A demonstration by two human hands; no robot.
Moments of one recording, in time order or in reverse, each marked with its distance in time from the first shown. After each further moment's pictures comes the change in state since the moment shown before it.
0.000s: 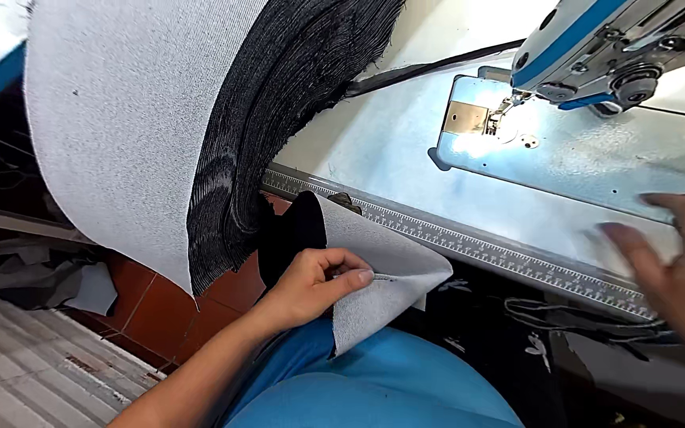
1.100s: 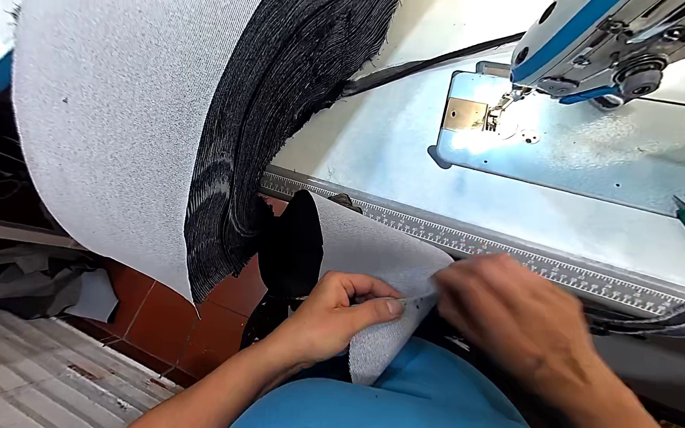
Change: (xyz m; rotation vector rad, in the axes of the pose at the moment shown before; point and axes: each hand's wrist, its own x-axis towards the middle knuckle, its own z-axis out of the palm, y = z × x) left_hand -0.007 0.014 0.025 -0.358 -0.116 -0.162; right_hand -0.021 -0.131 0.049 0.037 0.231 -0.567
